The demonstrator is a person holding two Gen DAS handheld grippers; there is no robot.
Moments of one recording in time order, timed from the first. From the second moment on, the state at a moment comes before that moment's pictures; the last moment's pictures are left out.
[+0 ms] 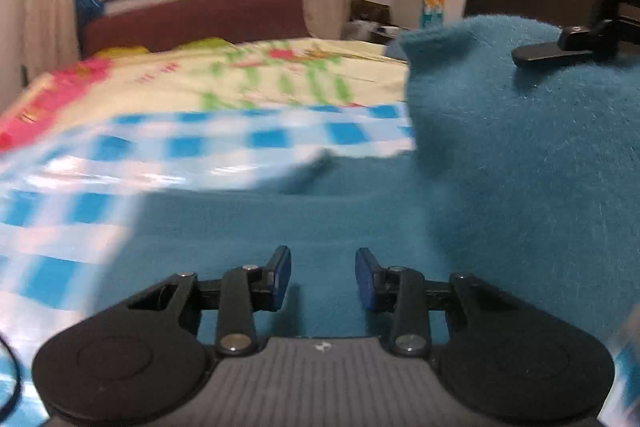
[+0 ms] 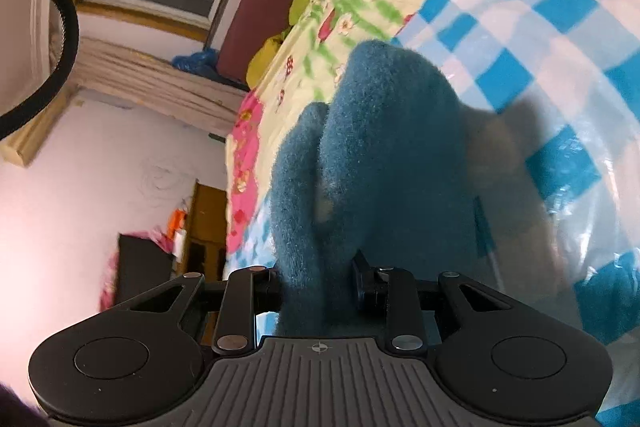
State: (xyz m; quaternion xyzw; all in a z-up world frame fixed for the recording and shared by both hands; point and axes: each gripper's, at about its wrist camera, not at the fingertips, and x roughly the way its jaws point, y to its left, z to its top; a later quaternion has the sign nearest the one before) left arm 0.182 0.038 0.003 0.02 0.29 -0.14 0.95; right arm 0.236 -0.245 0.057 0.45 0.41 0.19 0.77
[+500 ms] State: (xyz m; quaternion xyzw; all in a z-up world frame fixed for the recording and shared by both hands) left arm 0.164 0.102 -0.042 -0.06 0.34 -0.14 0.93; right arm 0.261 -0.089 0.040 0.38 0.47 0.21 0.77
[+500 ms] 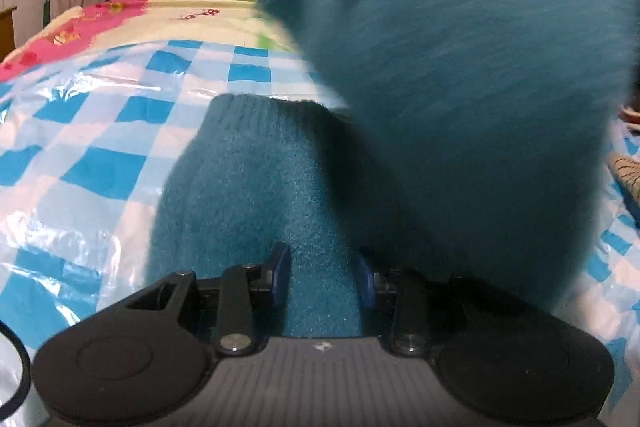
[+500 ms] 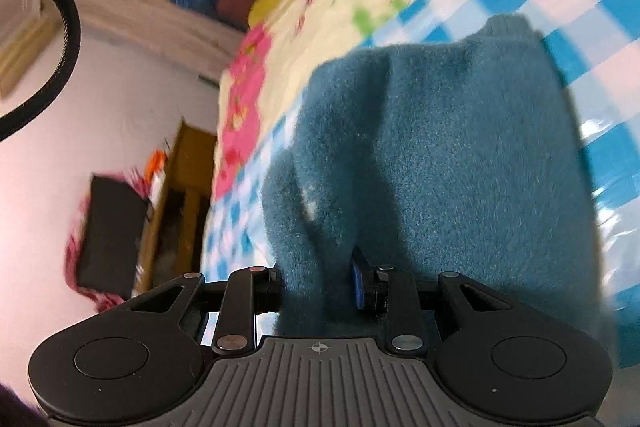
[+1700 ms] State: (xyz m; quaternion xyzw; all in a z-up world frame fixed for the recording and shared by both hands) left arm 0.135 0.165 0.009 -0.11 0.35 -0.08 0.93; right arm 0.298 -0.027 0.053 0.15 0.48 0.27 0.82
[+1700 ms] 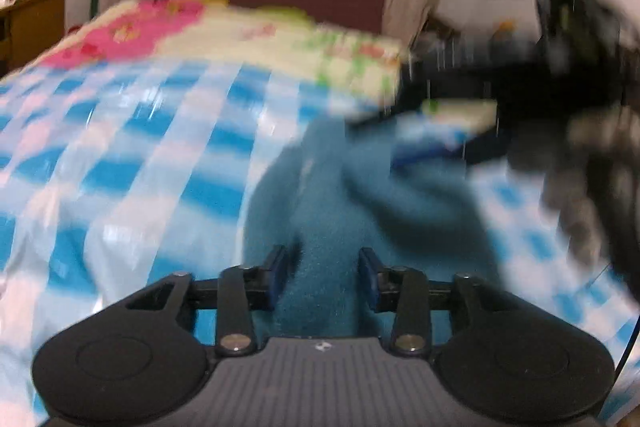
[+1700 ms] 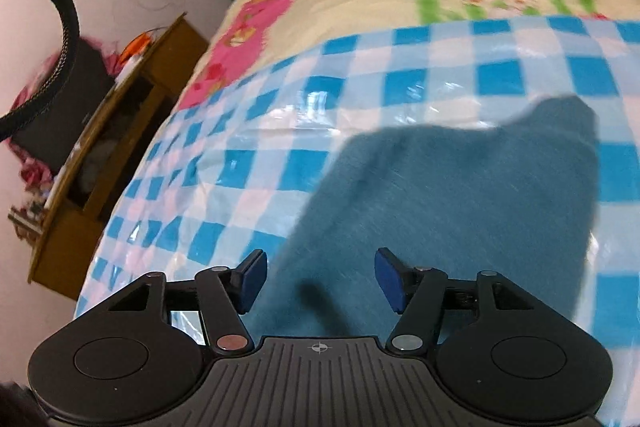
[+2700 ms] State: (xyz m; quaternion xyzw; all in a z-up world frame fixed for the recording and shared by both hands) left arm 0.099 0.149 0.005 -0.11 0.40 0.01 0.91; right arm 0.294 0.031 0.025 0.08 0.41 0.32 0.85
